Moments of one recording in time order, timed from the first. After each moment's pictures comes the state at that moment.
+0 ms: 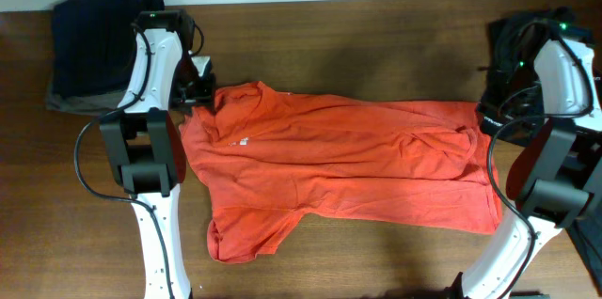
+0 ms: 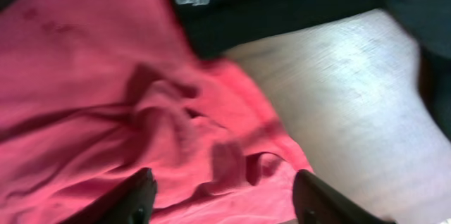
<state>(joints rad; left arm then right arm) -0.01 2.53 2.31 -1.51 0.10 0.04 -0.34 2.17 1.88 -1.43 0.03 0.27</state>
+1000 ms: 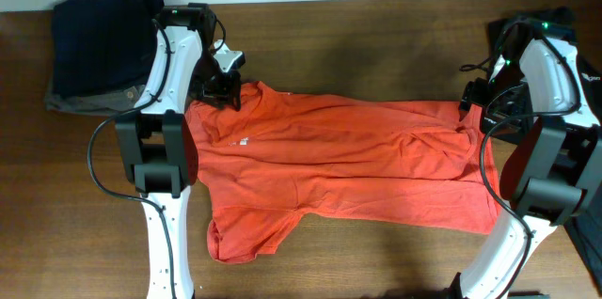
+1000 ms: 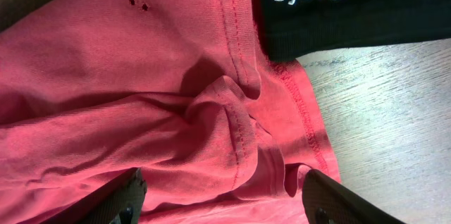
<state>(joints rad) -0.09 2.53 2.34 -1.51 0.23 0.25 -0.29 2.17 1.85 -1.39 -0.03 0.20</state>
